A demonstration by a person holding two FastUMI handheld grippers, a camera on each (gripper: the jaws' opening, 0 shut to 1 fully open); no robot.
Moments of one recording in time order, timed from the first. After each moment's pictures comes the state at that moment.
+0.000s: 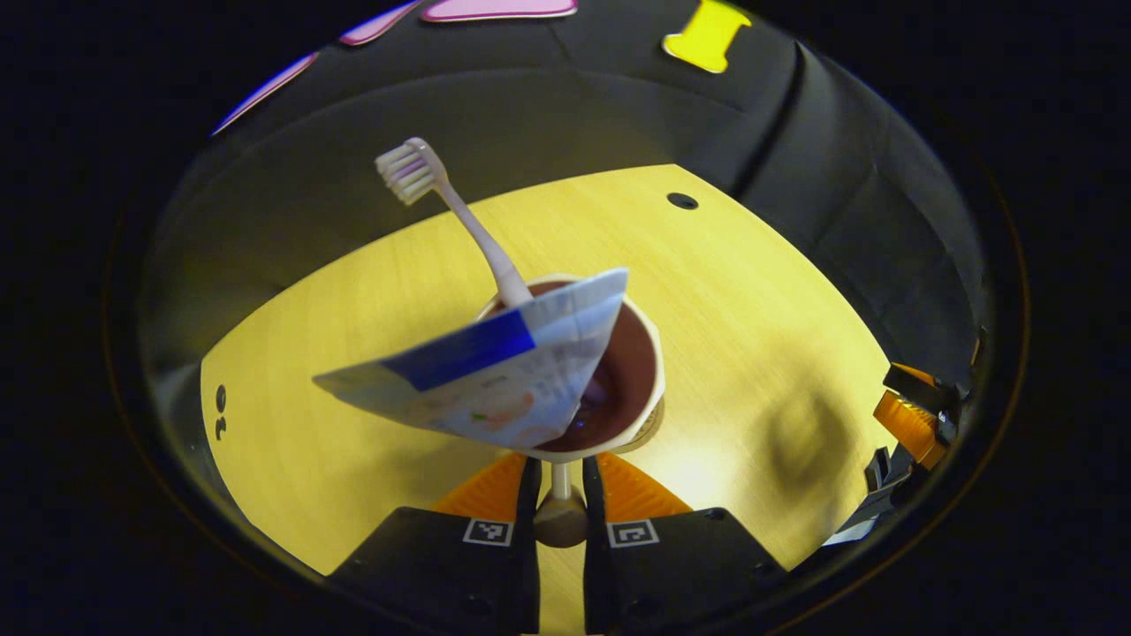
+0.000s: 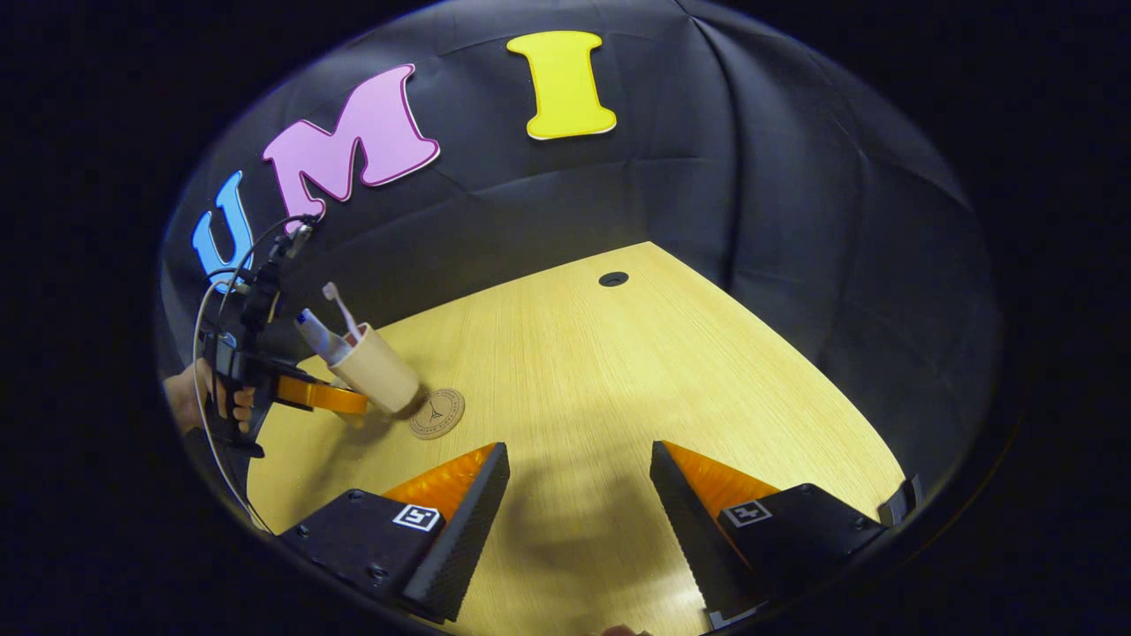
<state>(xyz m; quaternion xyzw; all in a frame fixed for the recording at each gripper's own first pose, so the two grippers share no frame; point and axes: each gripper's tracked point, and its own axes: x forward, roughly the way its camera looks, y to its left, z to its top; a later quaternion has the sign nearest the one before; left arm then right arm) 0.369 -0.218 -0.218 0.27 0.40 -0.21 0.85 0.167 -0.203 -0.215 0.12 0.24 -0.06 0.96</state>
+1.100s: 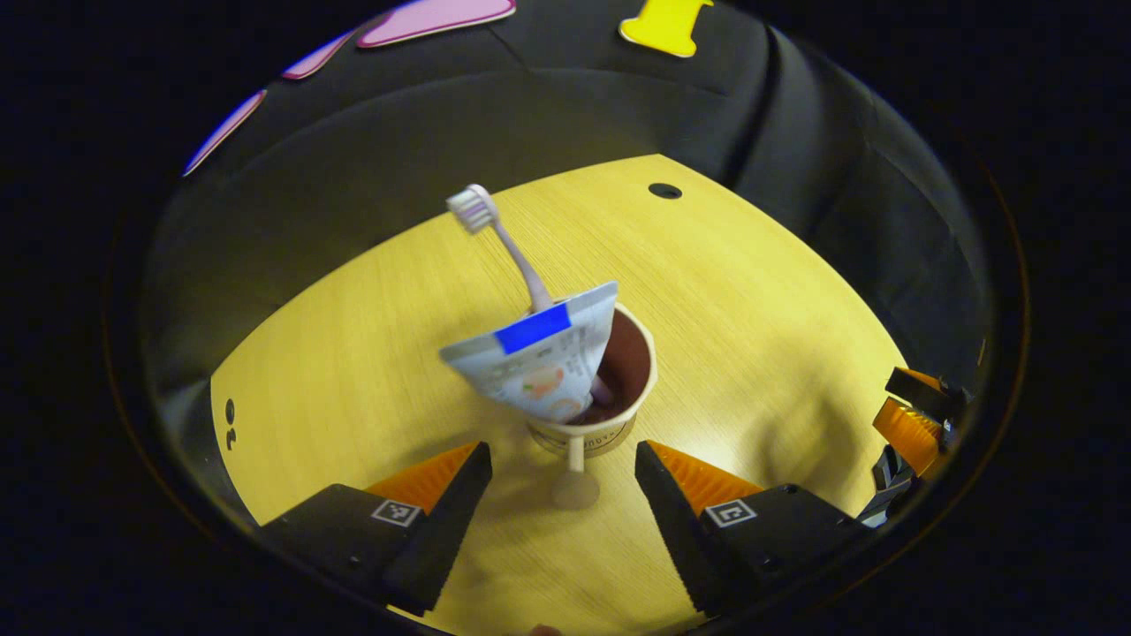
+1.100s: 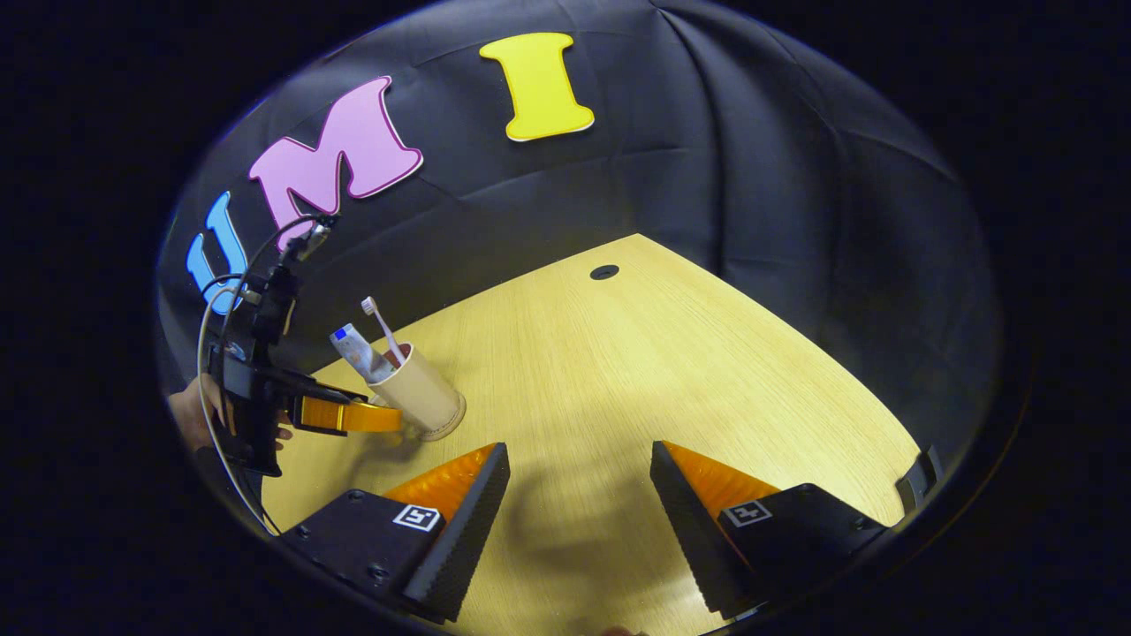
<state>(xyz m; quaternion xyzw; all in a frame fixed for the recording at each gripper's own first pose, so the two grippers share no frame) 0.353 -0.236 -0.214 0.29 0.37 -0.19 0.86 0.156 -0.199 -0.220 0.15 0.23 -0.07 0.96</state>
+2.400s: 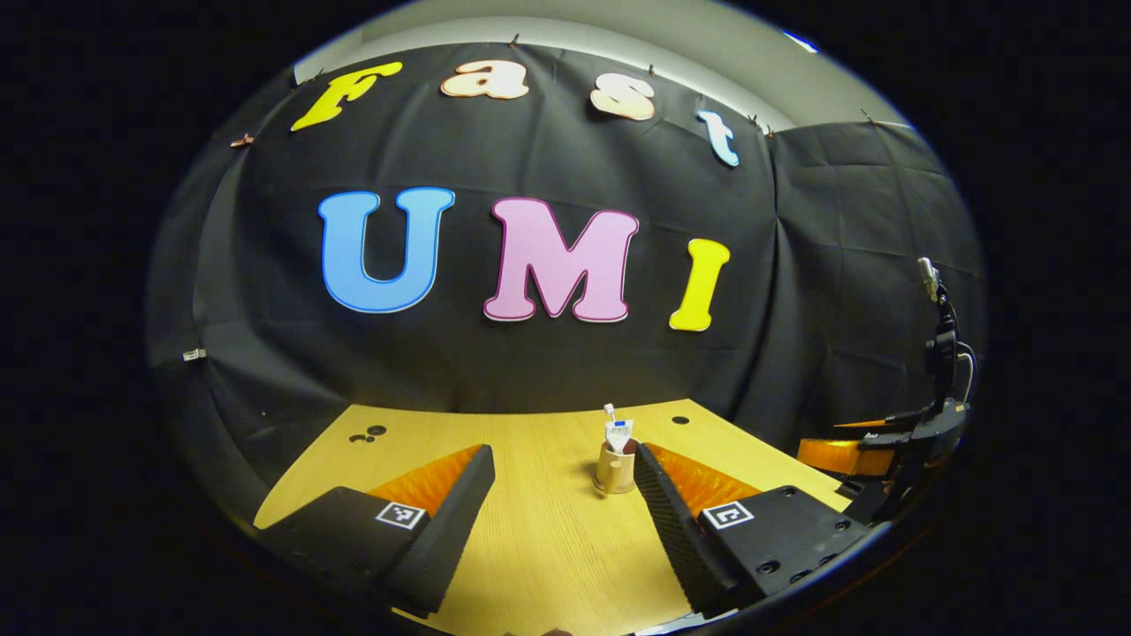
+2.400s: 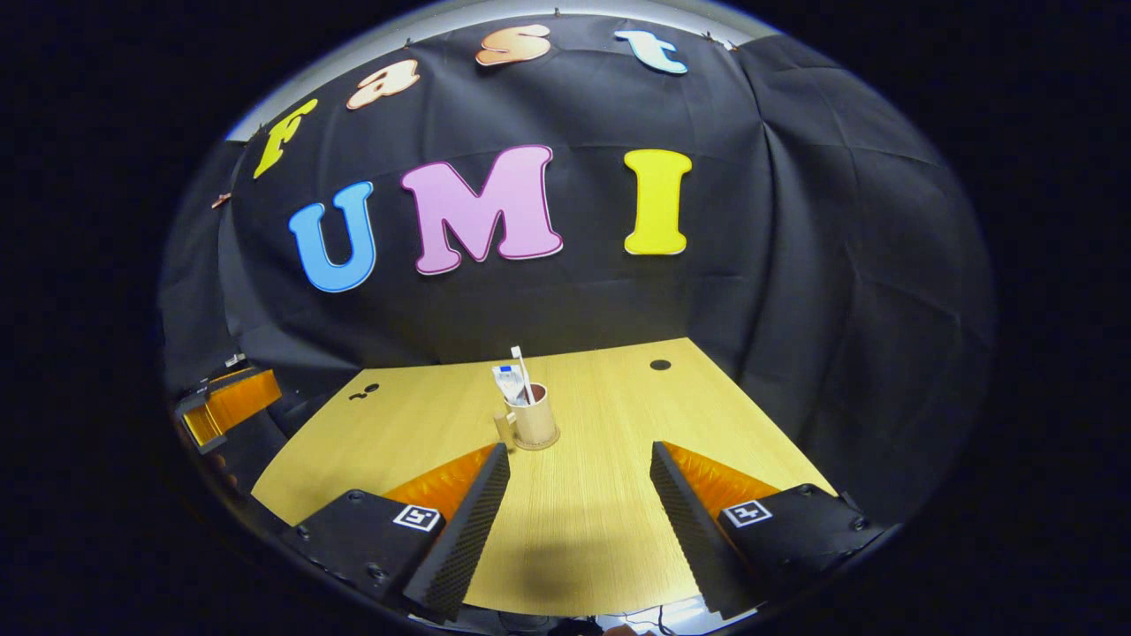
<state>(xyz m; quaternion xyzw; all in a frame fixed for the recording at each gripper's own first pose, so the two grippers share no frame) 0.073 -0.110 -0.006 0.11 -0.04 -0.17 0.98 0.014 -0.093 -0.052 0.02 0.10 -0.01 0.99</state>
